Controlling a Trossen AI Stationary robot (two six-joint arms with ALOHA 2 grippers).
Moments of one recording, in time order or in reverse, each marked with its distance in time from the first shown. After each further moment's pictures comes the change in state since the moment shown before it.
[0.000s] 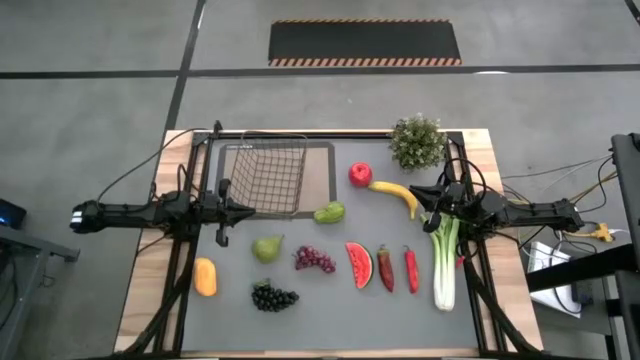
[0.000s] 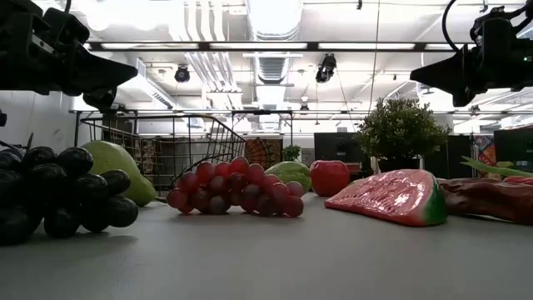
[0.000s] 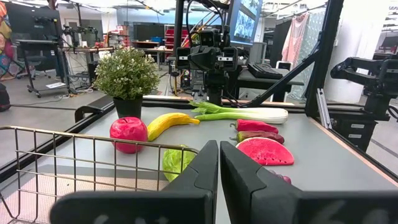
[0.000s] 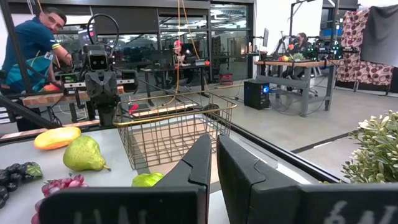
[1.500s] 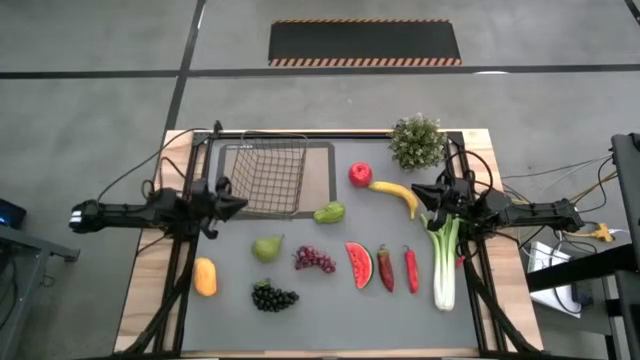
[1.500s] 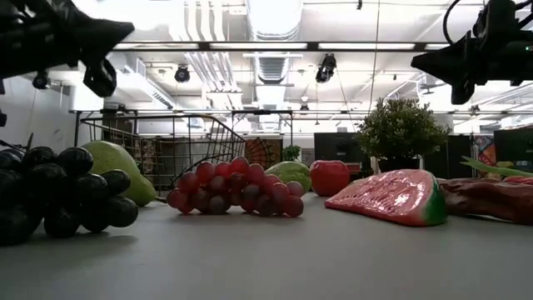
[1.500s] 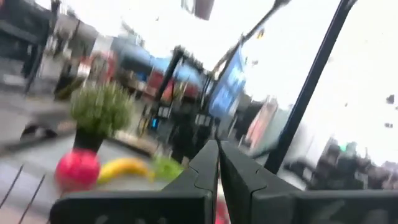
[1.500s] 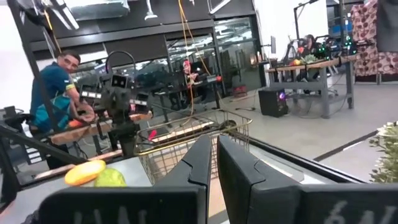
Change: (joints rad) left arm 0.000 0.018 0.000 0.320 -0.027 -0.358; right arm 0.000 0.000 0.000 0.092 -0.027 0.113
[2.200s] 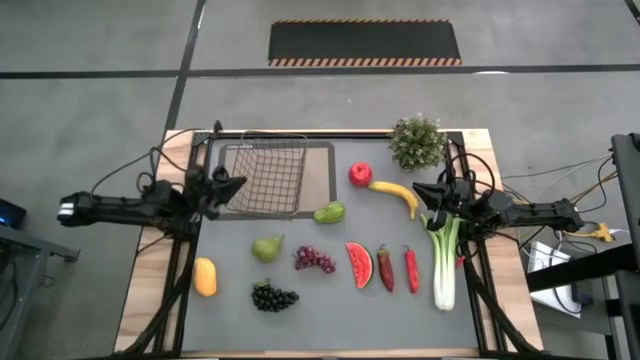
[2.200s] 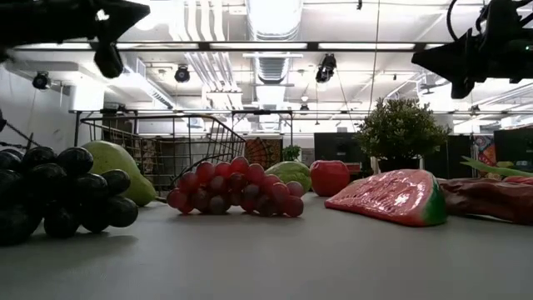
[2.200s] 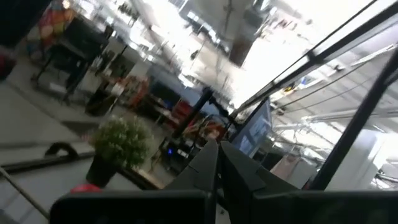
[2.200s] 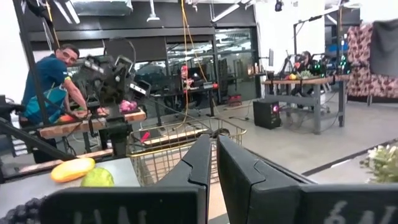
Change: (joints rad) left arm 0.000 0.271 0.193 0.105 -0.194 -0.158; right arm 0.000 -0.001 0.000 0.028 0.000 -0.107
